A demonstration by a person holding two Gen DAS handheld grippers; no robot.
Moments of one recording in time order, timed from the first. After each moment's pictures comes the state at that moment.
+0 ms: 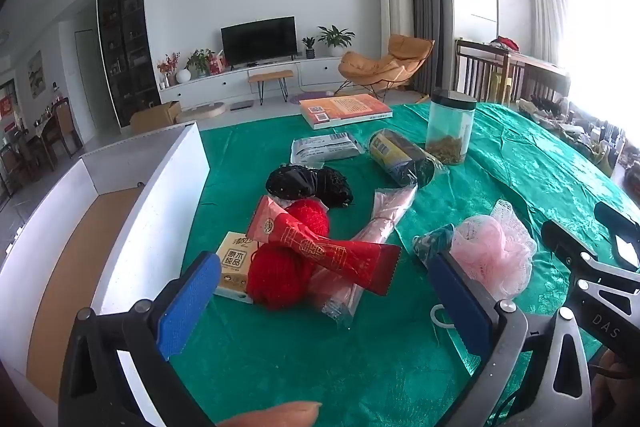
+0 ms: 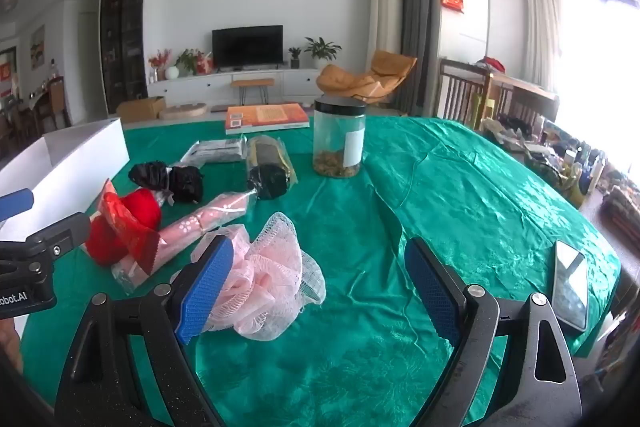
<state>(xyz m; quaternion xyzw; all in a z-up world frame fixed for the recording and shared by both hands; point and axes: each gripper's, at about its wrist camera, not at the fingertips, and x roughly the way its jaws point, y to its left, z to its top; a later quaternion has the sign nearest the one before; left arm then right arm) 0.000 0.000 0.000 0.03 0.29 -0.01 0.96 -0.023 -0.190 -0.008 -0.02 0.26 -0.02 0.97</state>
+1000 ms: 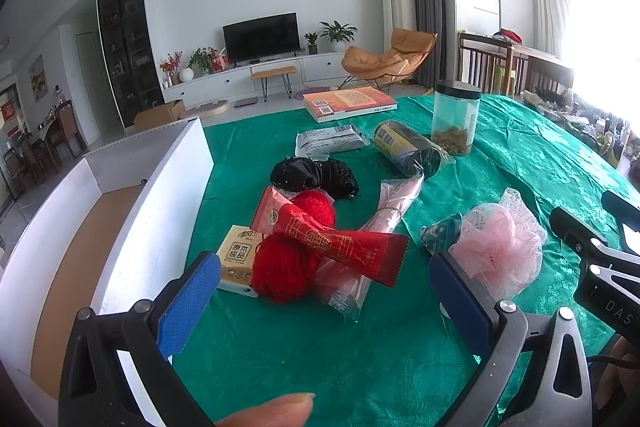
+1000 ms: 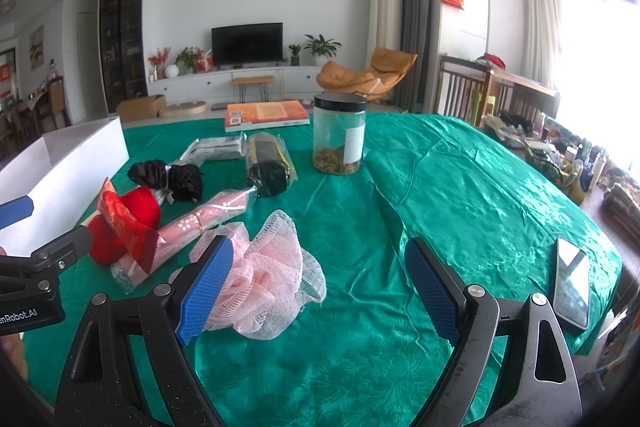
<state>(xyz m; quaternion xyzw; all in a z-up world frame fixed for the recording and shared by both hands) 0.001 -0.001 -0.009 0.04 0.30 0.00 0.95 -0.023 -0.192 -0.009 -0.02 0.26 -0.02 0.97</state>
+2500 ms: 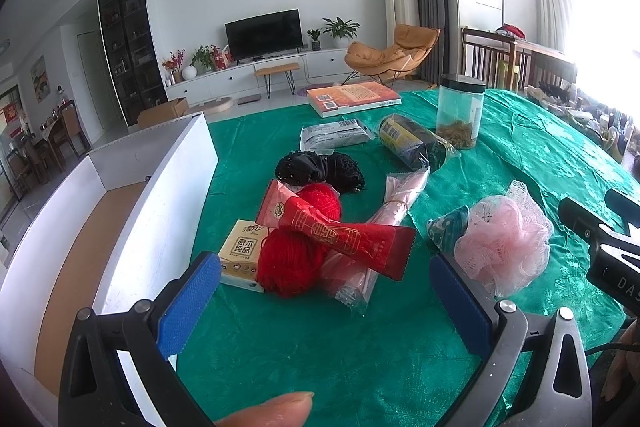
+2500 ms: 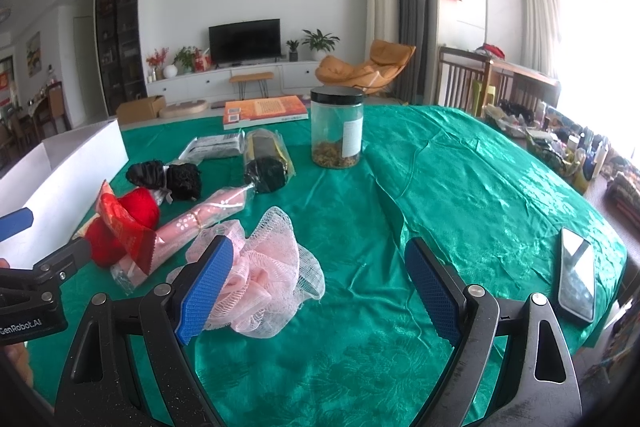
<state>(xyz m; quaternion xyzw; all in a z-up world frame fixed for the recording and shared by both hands) 0.000 0.002 -0.014 0.05 0.31 0.01 0.95 -0.019 -0.203 -0.014 0.01 0.27 -0.02 0.96</state>
